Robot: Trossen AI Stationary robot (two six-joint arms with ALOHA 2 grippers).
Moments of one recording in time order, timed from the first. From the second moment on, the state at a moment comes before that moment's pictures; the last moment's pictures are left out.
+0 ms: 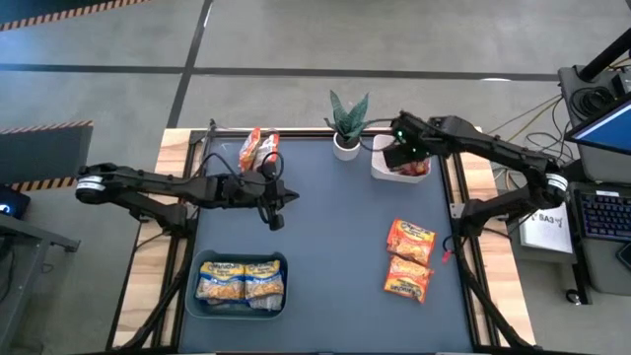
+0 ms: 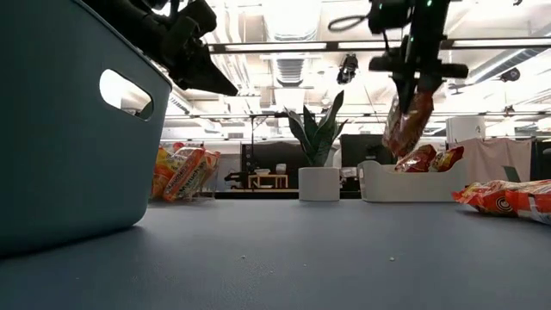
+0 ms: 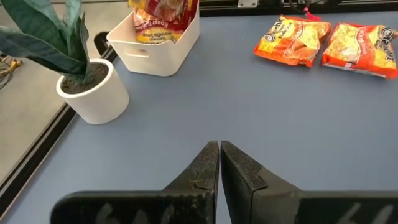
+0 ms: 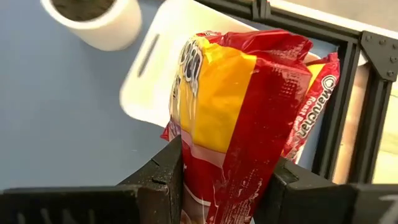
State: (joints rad) left arm 0.05 1.22 0.73 -0.02 -0.20 0.03; right arm -0.53 1.31 1.23 -1.16 0.27 0.71
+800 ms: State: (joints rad) left arm 0.05 1.22 0.72 -0.03 -0.20 0.03; right arm -0.73 1.57 1.23 -1.02 0.12 0.51
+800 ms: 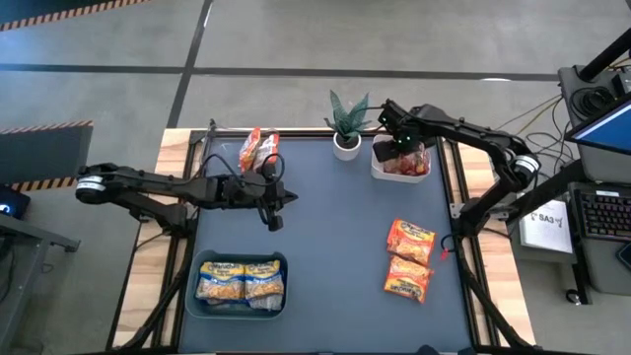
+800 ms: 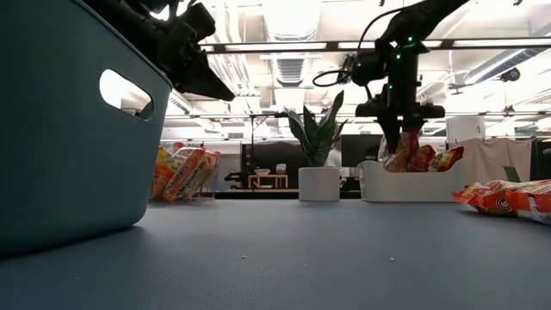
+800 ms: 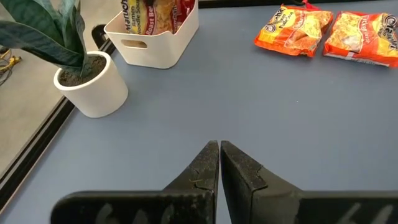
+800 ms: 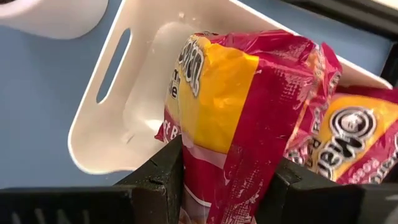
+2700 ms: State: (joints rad) left arm 0.05 1.23 0.71 0.01 -0.20 -0.06; right arm -0.42 1.37 1.37 -1.17 0.16 0.62
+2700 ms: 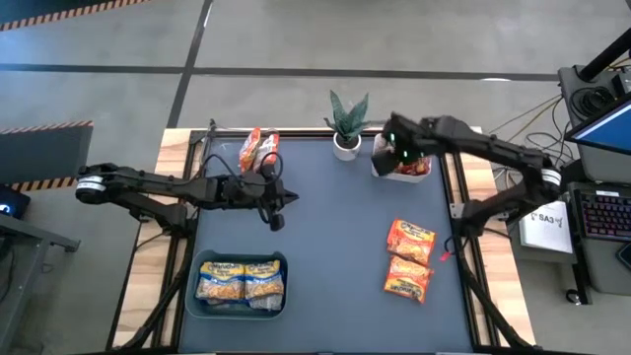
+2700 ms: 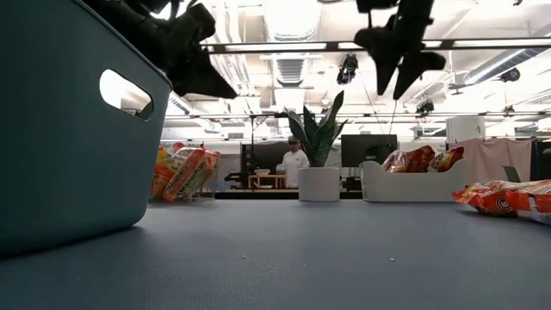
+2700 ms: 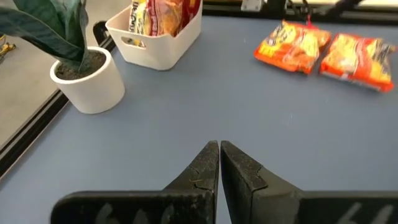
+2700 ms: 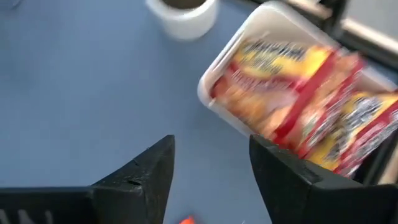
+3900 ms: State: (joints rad) left arm -0.04 1.23 0.71 0.15 -0.20 -0.17; right arm 0.05 1.34 0.79 -0.78 0.00 1.06
